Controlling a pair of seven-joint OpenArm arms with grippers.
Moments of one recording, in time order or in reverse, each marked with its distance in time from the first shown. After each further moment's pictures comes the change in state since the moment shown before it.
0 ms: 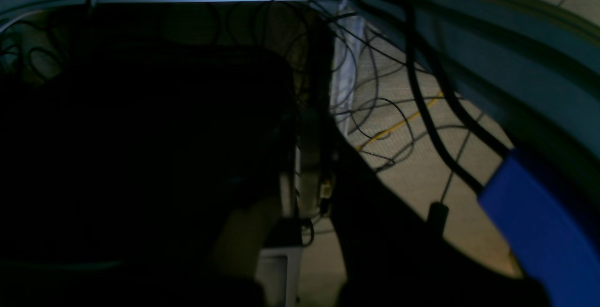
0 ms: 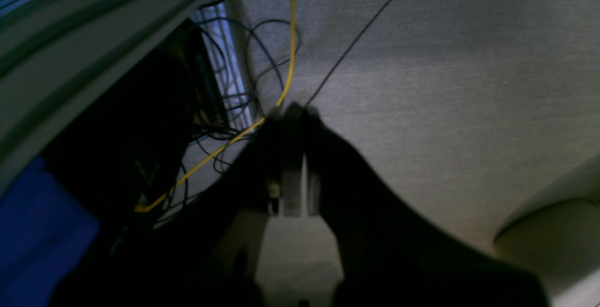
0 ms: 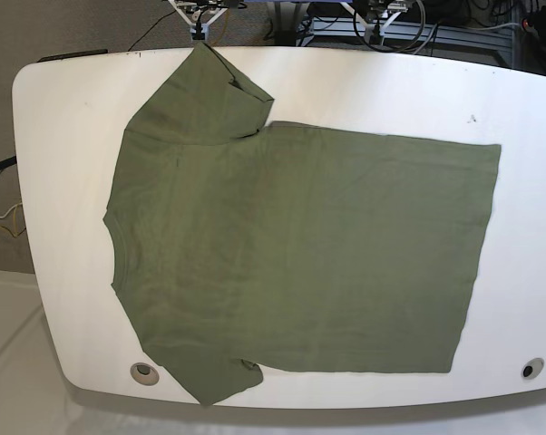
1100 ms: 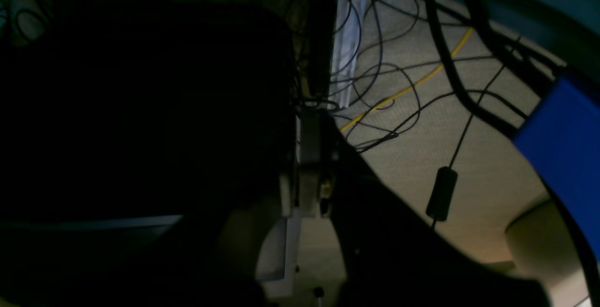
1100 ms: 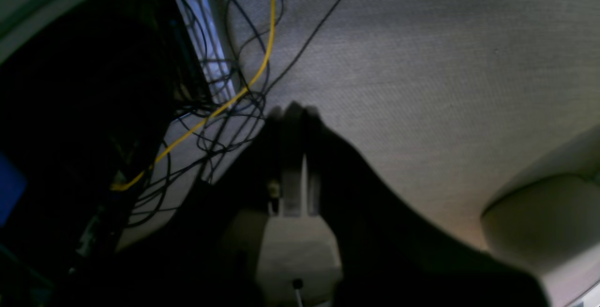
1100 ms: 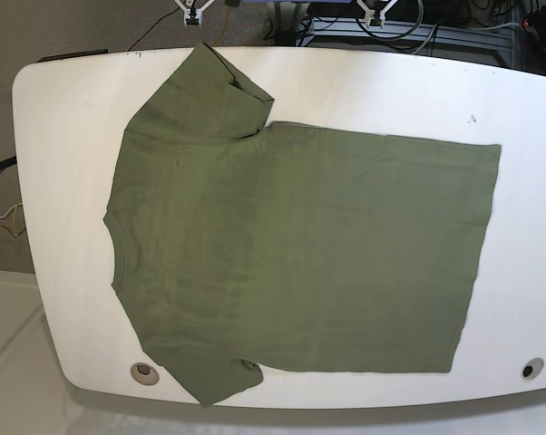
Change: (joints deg) left arm 2.5 -0.2 0.3 0.0 -0.4 -0.4 0.0; right arm -2.3 1.1 0.0 0.0 -0.1 0.1 -0.4
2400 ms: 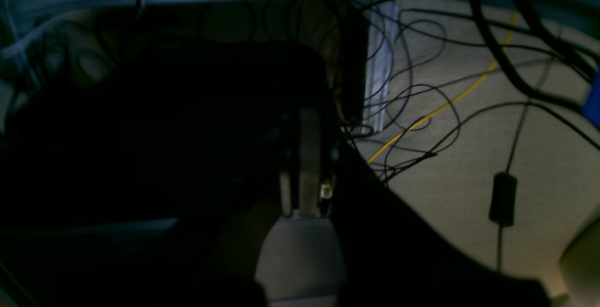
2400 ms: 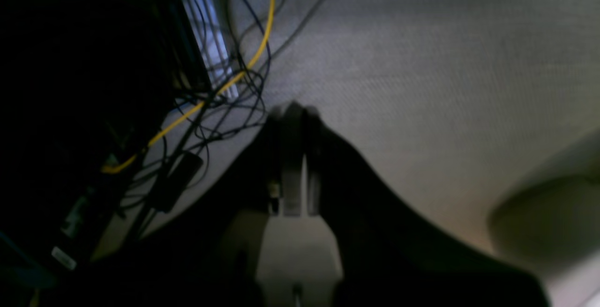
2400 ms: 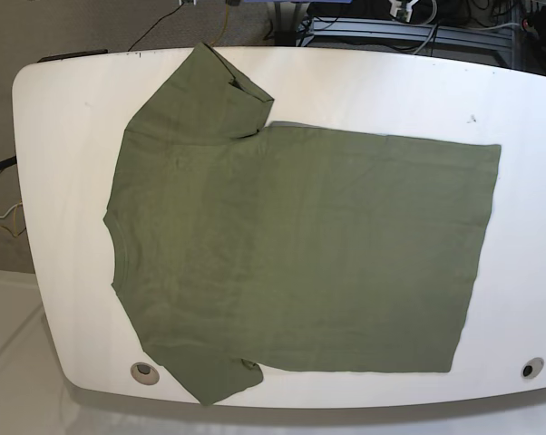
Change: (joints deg) left arm 16.3 -8.6 0.8 26.9 -0.5 -0.3 0.7; right arm -13.8 2.4 0.1 14.5 0.5 1.7 2.5
